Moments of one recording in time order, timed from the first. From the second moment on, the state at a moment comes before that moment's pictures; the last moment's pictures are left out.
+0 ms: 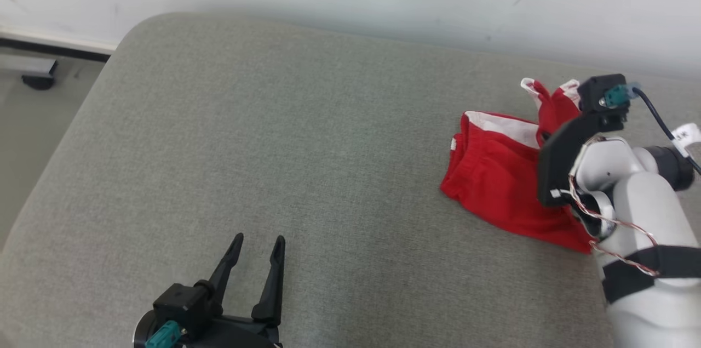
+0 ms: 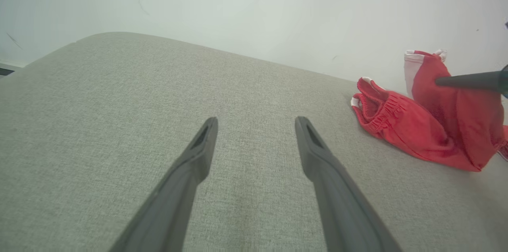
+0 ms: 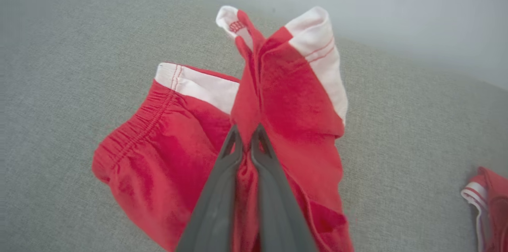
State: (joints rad) left arm -0.19 0.30 -0.53 0.13 -0.63 0.13 -0.25; right arm -0.61 -0.19 -0.03 0.39 0.05 0.13 0.70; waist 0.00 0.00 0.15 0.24
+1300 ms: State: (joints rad) left arm -0.18 0.27 -0.54 0.15 -0.63 0.11 -0.26; right arm -0.46 -0.18 -0.01 0.41 0.10 0.13 0.45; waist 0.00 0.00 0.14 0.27
